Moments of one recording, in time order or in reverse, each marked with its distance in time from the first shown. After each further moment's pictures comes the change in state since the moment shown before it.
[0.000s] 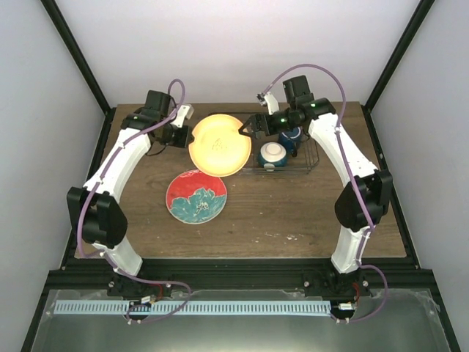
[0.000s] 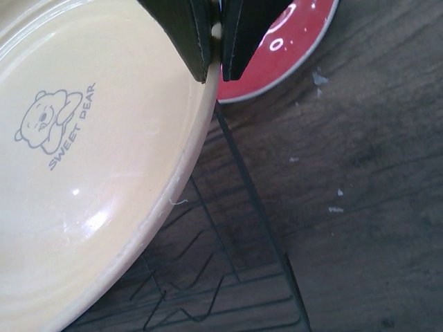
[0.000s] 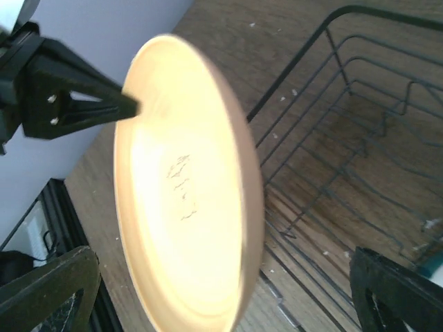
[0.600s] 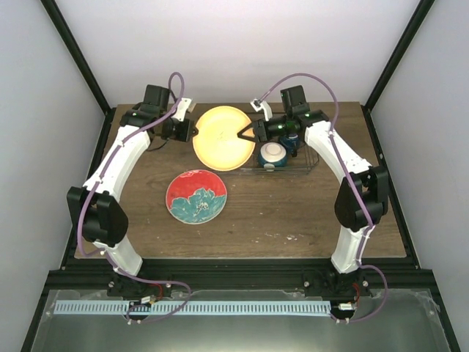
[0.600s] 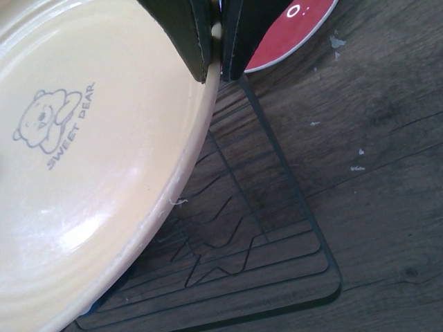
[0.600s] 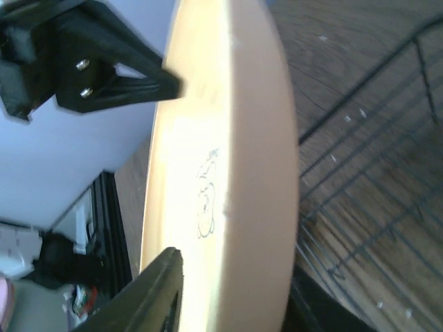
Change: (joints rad) left arm 0.000 0.035 0.084 0.022 0.068 0.016; right arm -0.001 -0.005 -0.193 0.252 -0.216 -0.004
